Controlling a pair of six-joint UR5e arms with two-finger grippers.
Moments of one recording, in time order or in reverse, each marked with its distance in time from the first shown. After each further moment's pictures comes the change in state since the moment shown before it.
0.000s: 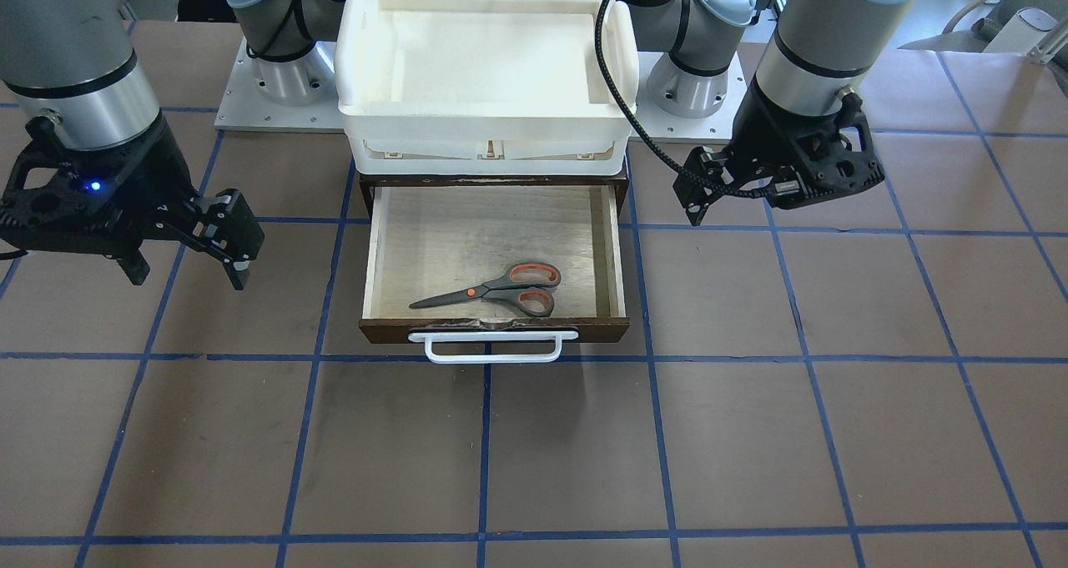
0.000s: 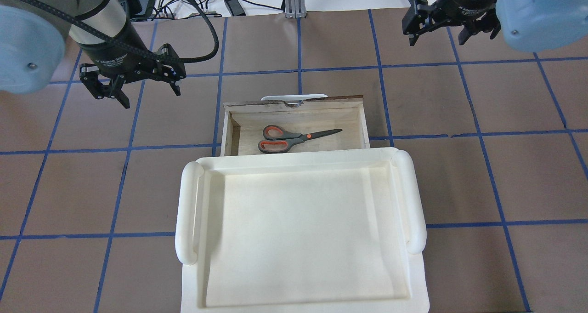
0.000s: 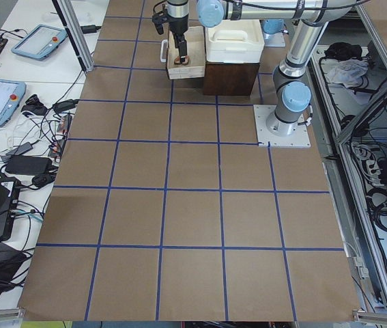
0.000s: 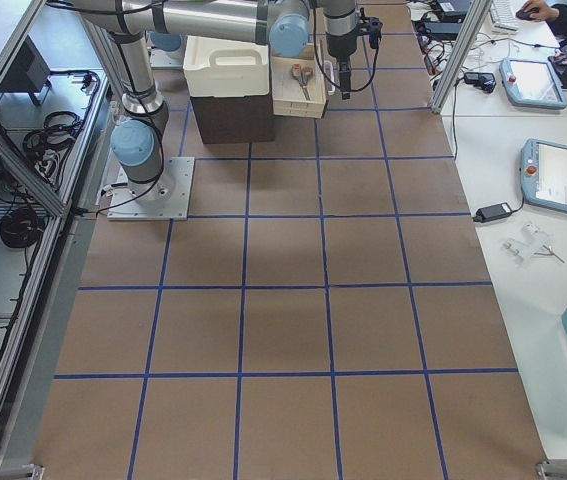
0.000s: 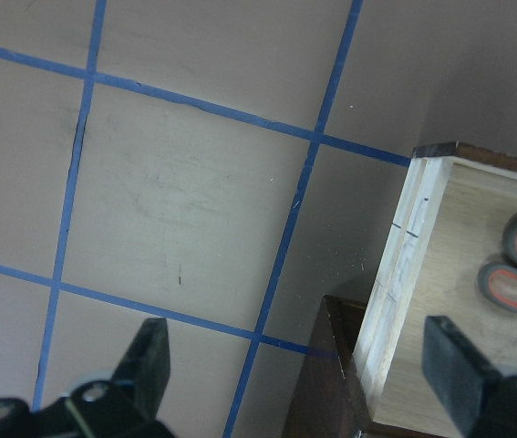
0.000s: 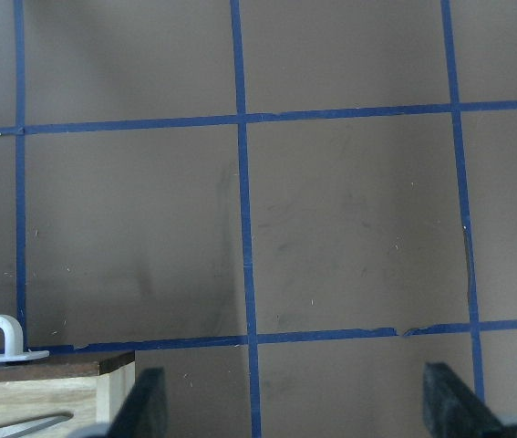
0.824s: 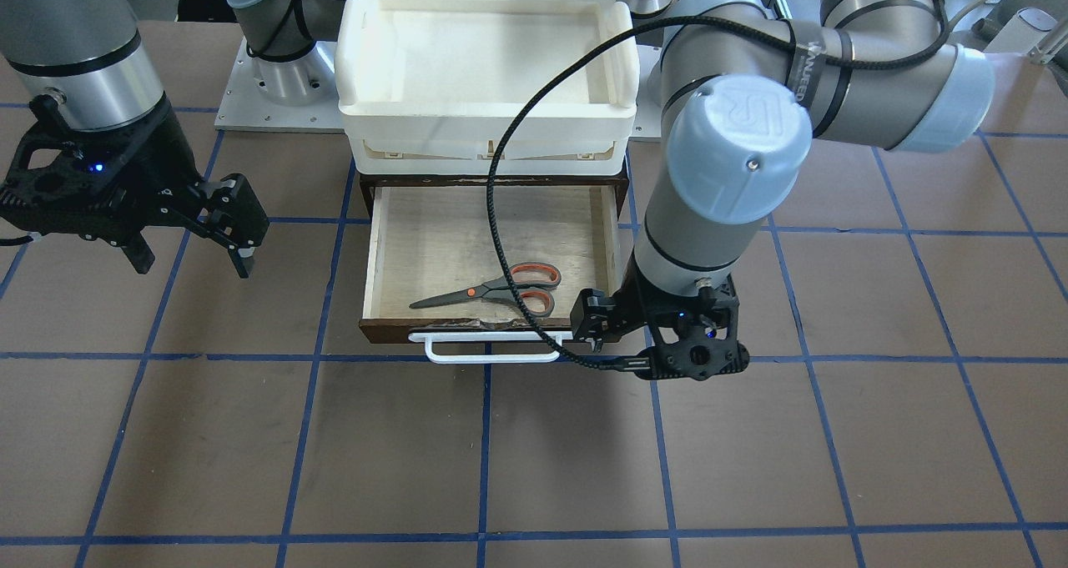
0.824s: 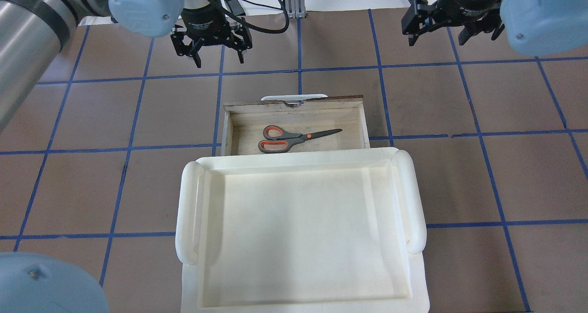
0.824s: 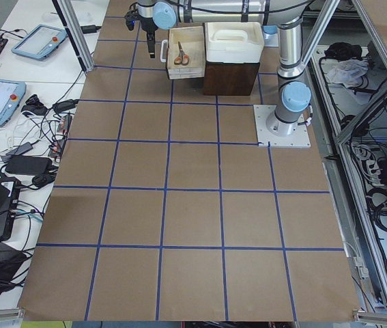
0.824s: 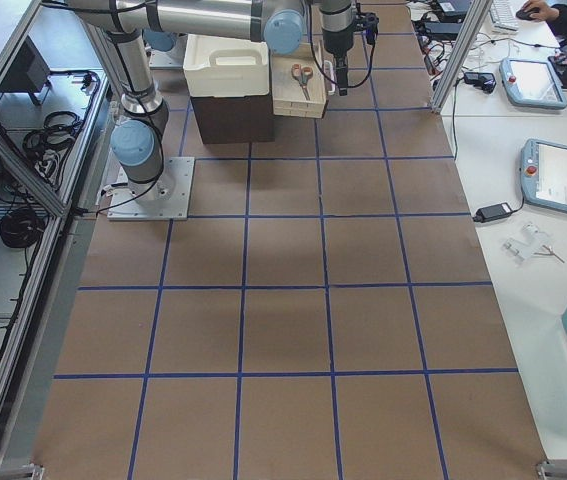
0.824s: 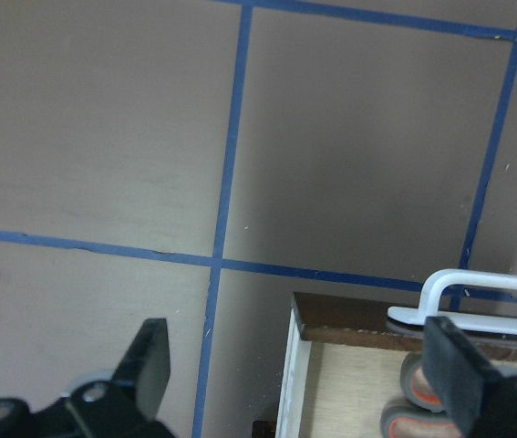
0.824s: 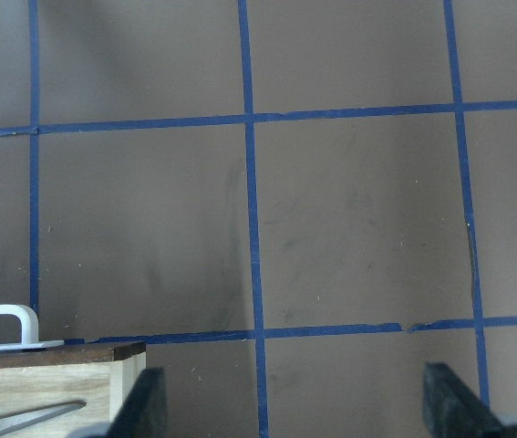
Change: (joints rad) left arm -0.160 -0.373 0.298 0.043 -0.003 0.032; right arm 0.005 -0.023 0.011 0.002 0.013 0.002
